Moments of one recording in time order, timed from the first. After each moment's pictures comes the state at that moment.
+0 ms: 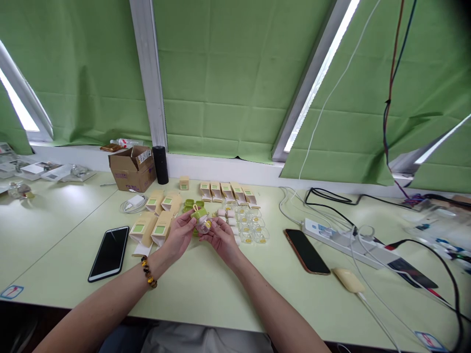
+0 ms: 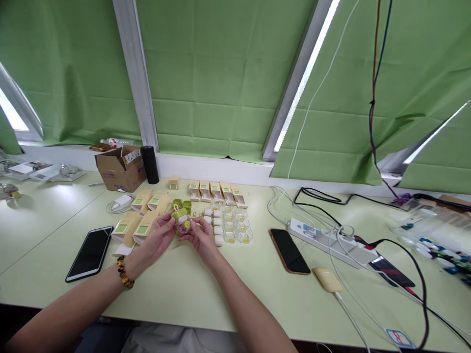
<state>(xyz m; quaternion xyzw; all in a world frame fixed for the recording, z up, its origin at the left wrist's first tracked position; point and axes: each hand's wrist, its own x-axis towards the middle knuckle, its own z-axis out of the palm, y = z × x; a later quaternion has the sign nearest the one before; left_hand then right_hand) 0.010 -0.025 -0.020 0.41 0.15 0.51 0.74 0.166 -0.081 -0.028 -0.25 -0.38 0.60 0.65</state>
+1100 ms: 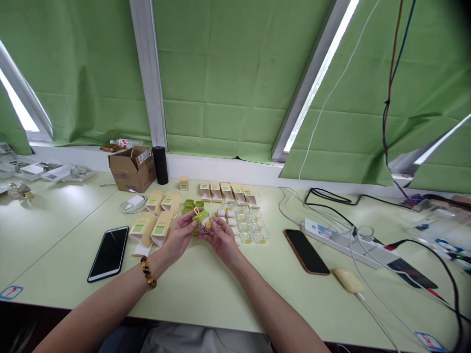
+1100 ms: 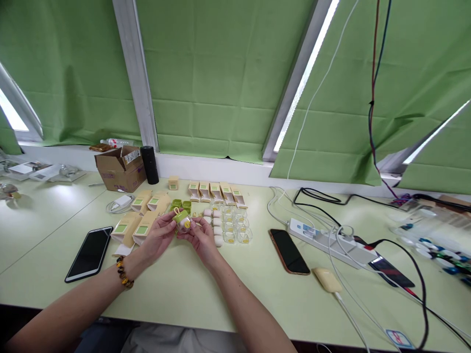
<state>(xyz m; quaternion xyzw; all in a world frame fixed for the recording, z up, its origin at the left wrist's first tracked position) 0.006 -0.025 -0.023 0.44 0.12 0.49 0.74 0.163 -0.083 -0.025 -0.25 -0.36 0.60 0.67</state>
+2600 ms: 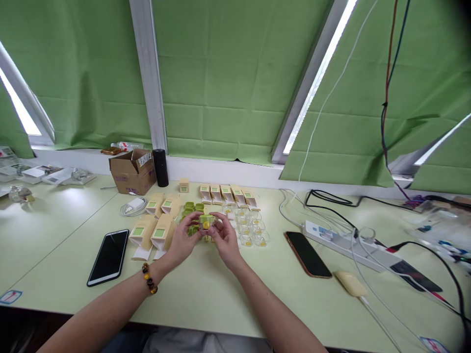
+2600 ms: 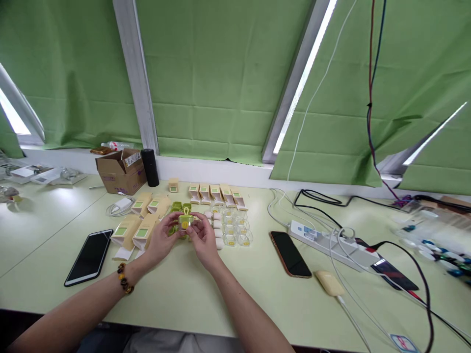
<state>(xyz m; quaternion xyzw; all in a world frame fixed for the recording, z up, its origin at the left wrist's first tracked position) 0.012 -0.031 -0.019 0.68 0.28 0.53 0.43 0.165 -0.089 -0.018 -0.32 -0.50 0.42 0.68</state>
